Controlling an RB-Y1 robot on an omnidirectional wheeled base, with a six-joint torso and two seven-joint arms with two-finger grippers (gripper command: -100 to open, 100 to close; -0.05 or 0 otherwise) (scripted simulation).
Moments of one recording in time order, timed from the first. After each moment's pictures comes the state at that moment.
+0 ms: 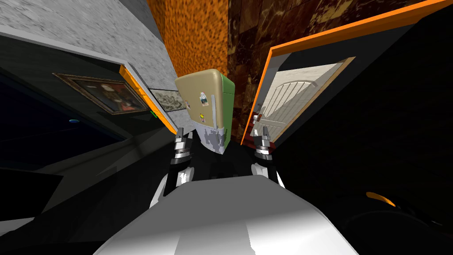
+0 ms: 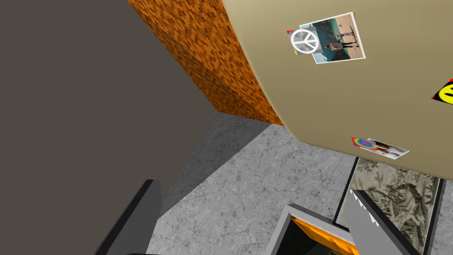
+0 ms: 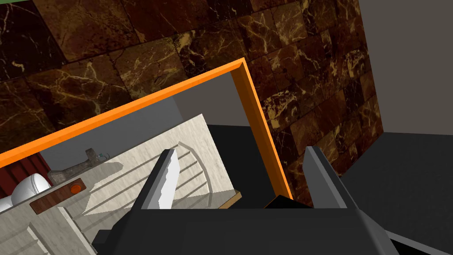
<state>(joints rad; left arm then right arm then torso) 0.49 0.01 0.00 -2.28 -0.11 -0.42 0.06 0.54 0.02 0.07 -2.32 -0.03 -0.47 -0.04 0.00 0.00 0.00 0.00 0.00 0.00</state>
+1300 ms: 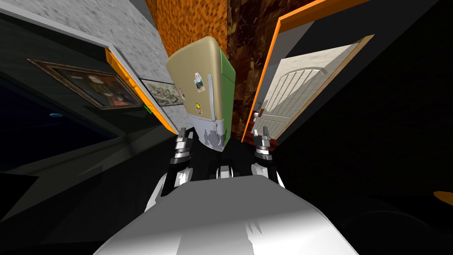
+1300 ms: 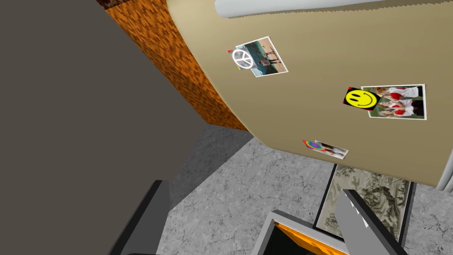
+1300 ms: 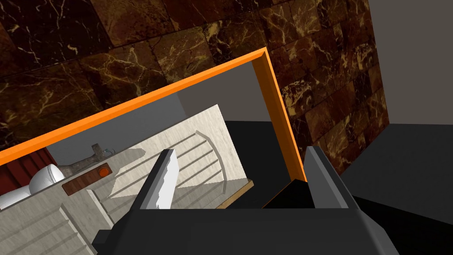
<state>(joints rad) 0.49 0.07 0.00 -2.29 -0.11 -0.39 0.06 0.54 0.02 0.07 -2.32 -0.03 -0.47 -0.04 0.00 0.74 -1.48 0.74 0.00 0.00</state>
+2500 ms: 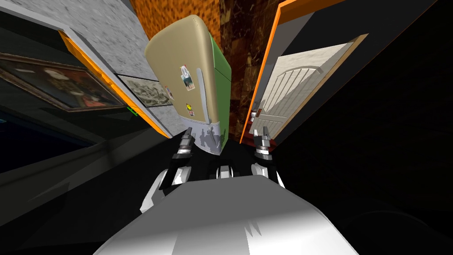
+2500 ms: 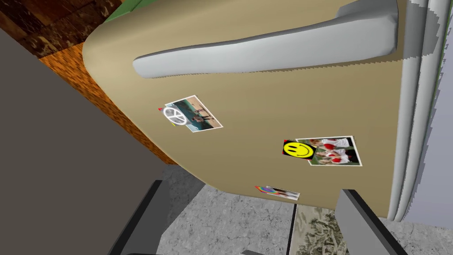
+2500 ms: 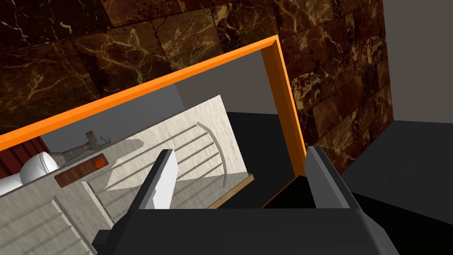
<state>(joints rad) 0.45 0.16 -0.01 -2.32 -0.14 -0.13 0.05 0.54 0.02 0.07 -2.32 -0.03 -0.47 -0.04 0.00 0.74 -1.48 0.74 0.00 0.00</state>
